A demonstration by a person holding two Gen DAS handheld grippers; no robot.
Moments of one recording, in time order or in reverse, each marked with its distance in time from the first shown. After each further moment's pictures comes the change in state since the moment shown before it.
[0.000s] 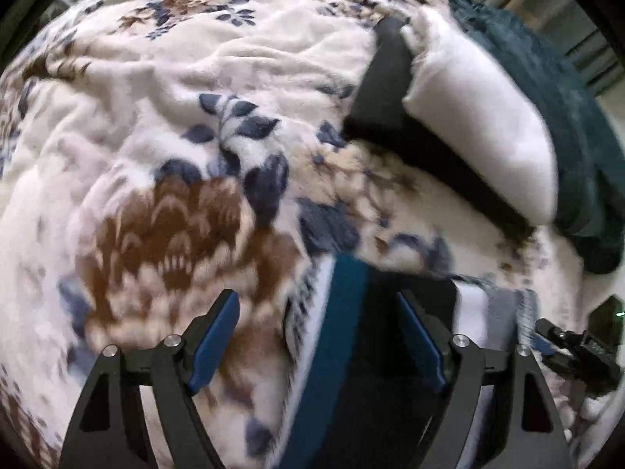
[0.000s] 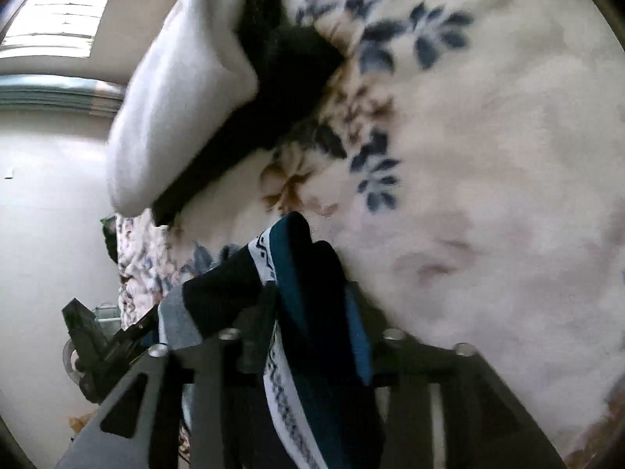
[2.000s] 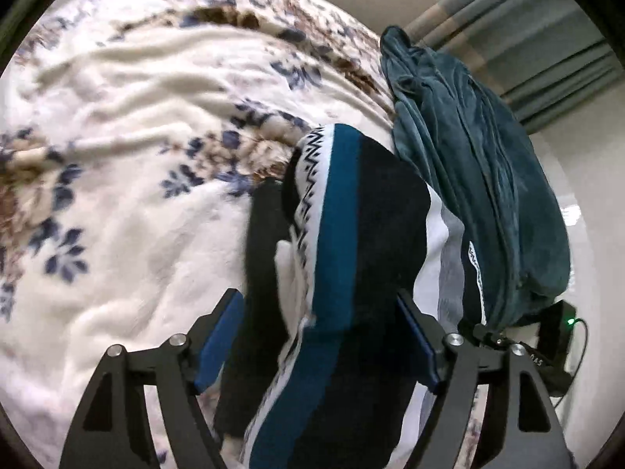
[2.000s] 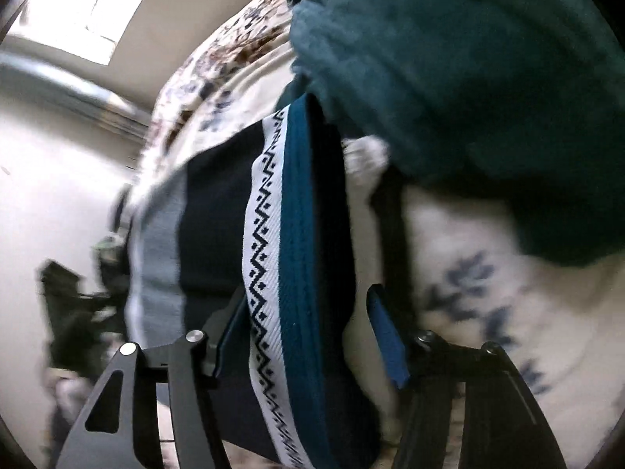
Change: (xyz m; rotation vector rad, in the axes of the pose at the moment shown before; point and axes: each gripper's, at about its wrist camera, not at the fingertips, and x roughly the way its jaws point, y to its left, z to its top) left arm 0.022 -0.081 0.240 0.092 -0.063 -0.246; right arm 0.004 0.150 0.151 -0.154 -0.186 -0.207
